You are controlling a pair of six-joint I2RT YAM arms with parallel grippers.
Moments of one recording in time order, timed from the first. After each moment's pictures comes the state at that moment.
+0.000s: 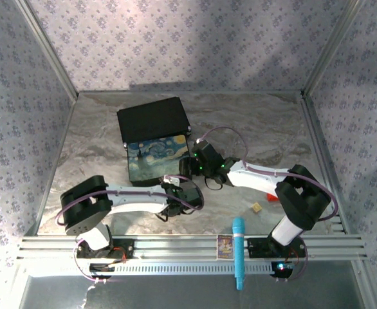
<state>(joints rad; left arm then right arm) -1.23 1.64 0.91 -0.84 -0.50 -1.11 0.81 1.61 0.92 -0.11 0.05 0.68</state>
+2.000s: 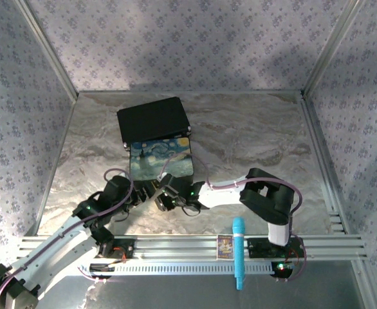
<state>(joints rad) -0.67 0.60 0.37 -0.58 -0.01 -1.10 1.16 1.86 0.99 0.01 0.02 0.51</state>
